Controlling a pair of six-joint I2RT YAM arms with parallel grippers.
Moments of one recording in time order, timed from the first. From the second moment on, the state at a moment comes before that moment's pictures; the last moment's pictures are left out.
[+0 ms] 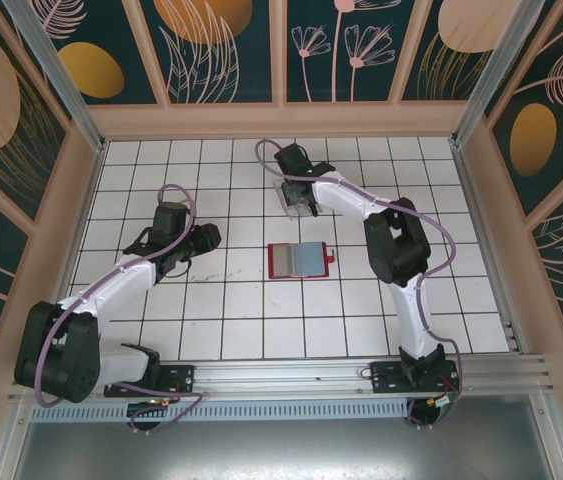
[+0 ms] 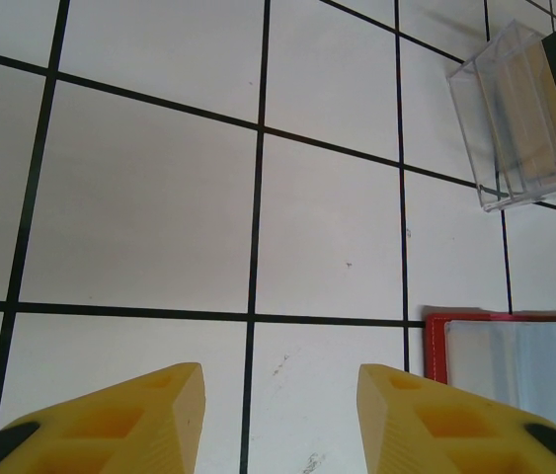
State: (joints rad) left arm -0.30 1.29 0.69 -0.18 0.15 -0.58; right arm 0.61 2.18 1.78 -0.63 0.39 0.18
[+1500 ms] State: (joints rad) left arm -0.31 1.29 0.64 -0.11 0.23 -0.65; right arm 0.63 2.13 1.74 -0.61 0.38 0.15
